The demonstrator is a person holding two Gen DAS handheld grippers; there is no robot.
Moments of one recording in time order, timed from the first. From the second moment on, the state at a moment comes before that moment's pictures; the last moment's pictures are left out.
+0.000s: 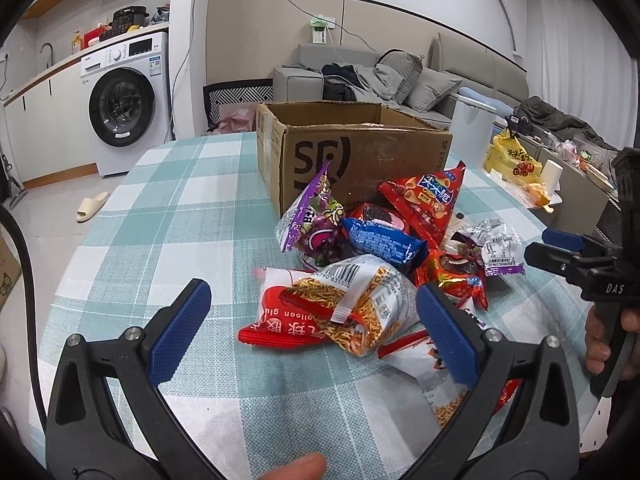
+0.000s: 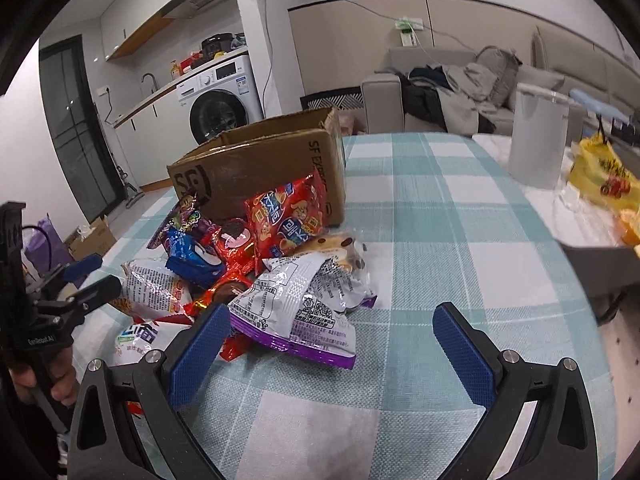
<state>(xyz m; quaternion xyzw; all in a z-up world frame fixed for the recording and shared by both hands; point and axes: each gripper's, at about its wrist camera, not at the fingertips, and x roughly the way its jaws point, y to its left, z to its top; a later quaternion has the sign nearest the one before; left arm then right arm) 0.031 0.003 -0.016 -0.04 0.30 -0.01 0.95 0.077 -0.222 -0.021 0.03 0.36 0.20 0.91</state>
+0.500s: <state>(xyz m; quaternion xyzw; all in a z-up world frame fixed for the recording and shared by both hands) 0.063 -0.005 -0.024 -0.04 0.34 -0.05 0.94 0.103 -0.210 -0.040 0.08 0.42 0.22 0.87</state>
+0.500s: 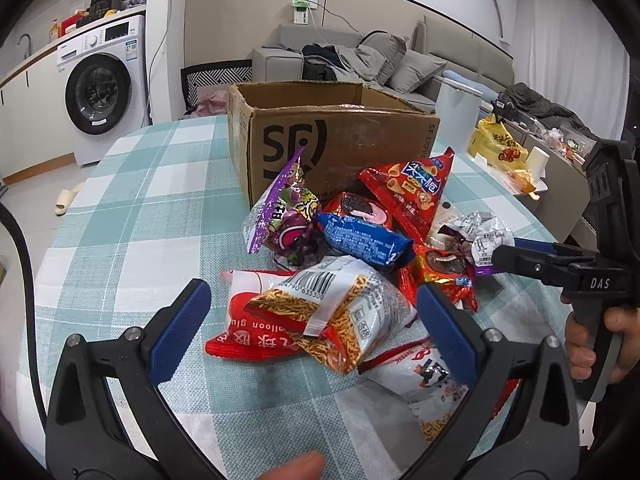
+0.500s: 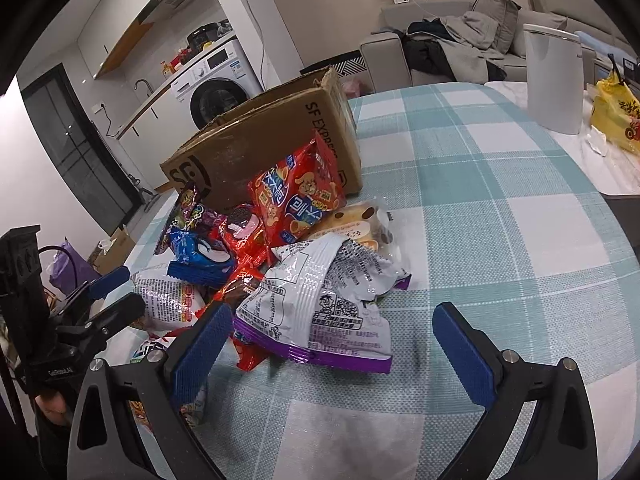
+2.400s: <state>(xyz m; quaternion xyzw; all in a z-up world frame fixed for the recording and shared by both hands) 0.056 0.008 -0.030 -0.10 0.36 -0.13 0.92 0.105 -0.222 -0.037 0.15 0.41 0.27 0.86</state>
